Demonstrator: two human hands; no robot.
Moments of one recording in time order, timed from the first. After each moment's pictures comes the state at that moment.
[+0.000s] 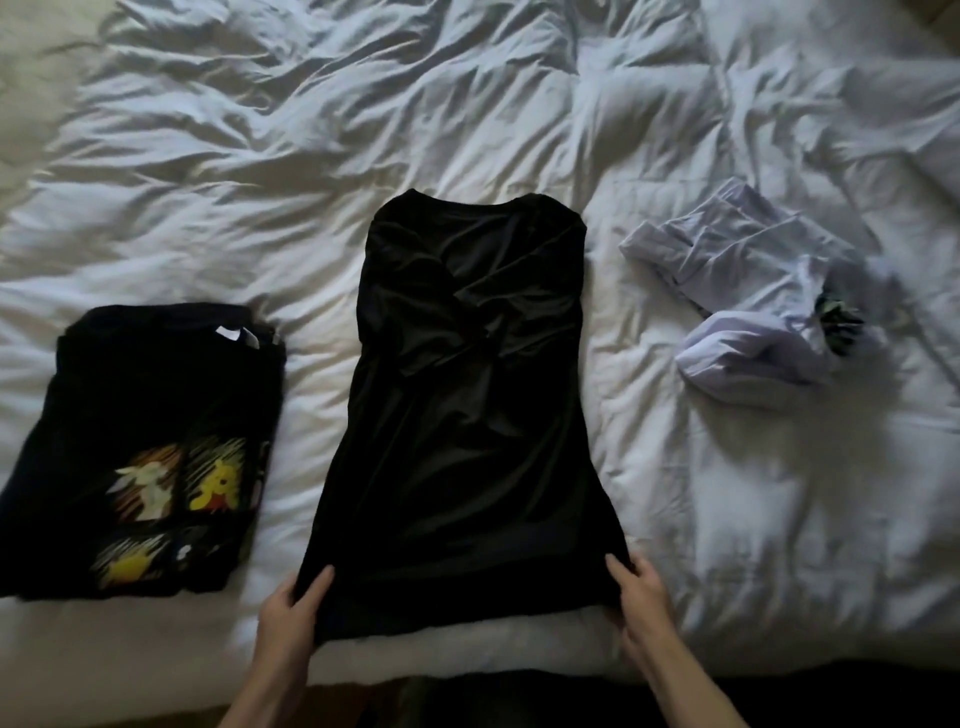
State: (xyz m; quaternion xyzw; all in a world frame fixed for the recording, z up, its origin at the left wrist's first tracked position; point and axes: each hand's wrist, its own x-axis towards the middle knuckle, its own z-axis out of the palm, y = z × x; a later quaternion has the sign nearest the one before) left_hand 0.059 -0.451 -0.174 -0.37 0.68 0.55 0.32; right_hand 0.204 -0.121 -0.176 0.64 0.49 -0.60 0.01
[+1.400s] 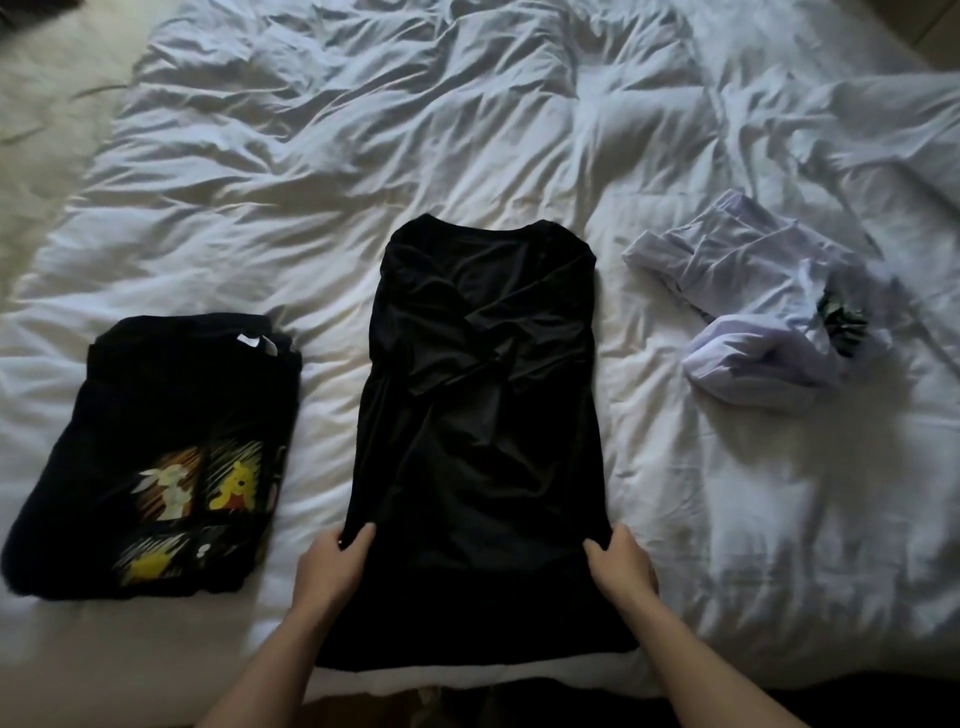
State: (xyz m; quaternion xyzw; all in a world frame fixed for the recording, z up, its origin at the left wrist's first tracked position) left_hand 0.025 -0.420 -0.165 -0.13 0.87 0.34 0.32; right_hand 0.161 -0.126 -0.163 0.53 0.74 -0.34 0.22
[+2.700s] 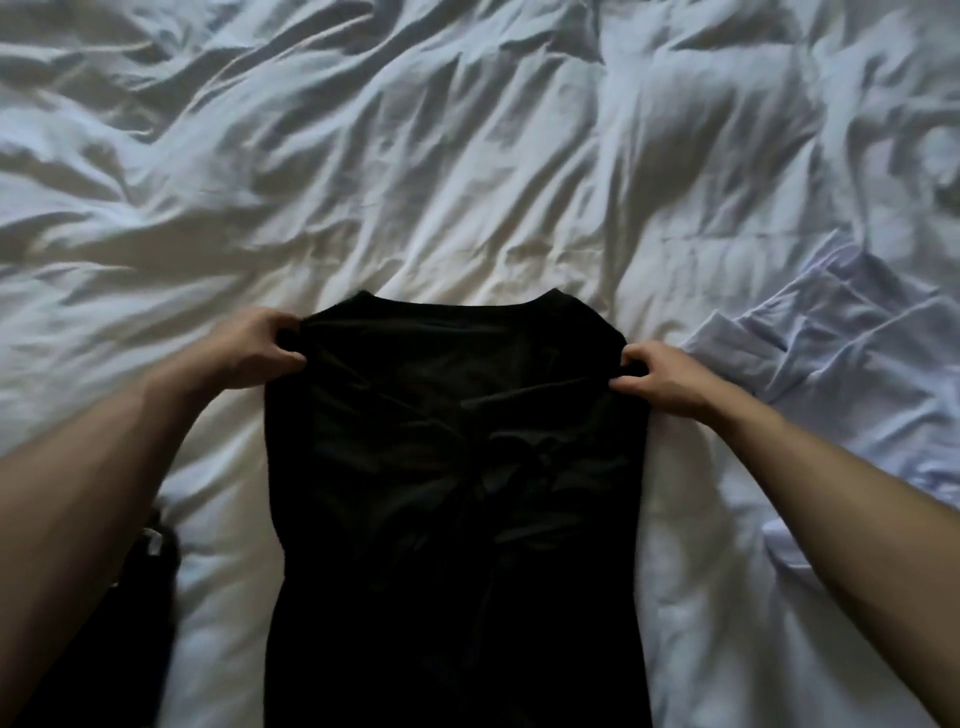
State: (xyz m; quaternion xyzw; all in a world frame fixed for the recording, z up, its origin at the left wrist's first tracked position) left_hand -0.423 -0.252 -0.159 0.19 0.92 0.13 0.31; right_hand -0.199 0.137 -0.161 0.25 0.90 -0.29 0.23
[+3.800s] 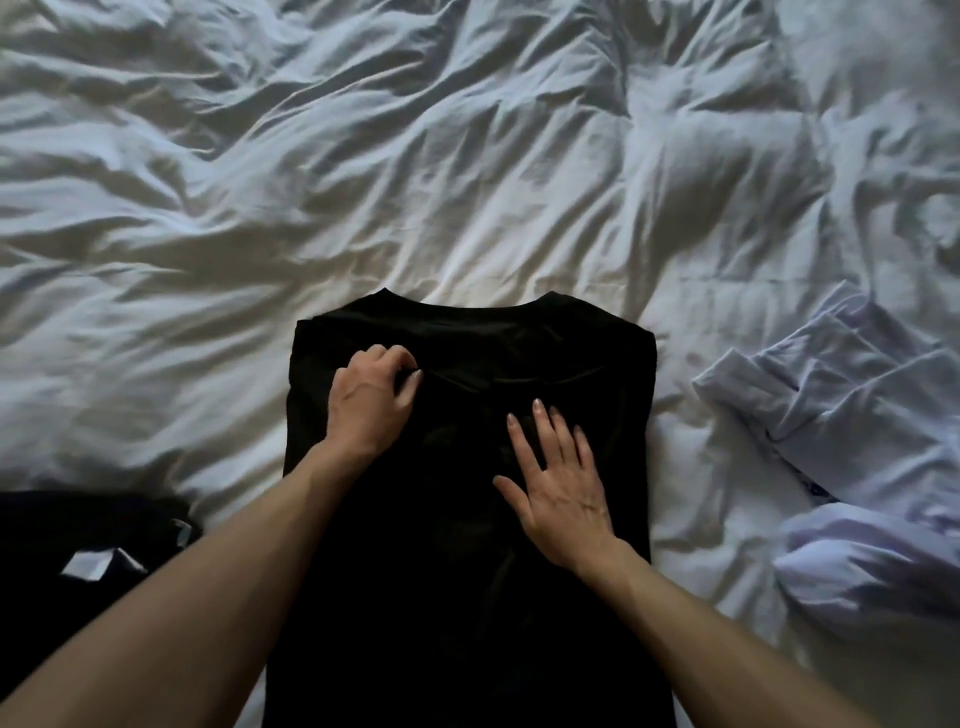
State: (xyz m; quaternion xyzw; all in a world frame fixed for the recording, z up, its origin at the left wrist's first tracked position) left_hand -0.336 -0.200 -0.203 0.19 0.95 0.26 0.06; right_hand -0.152 -0.022 -0.222 0.08 0.99 -0.06 0.10
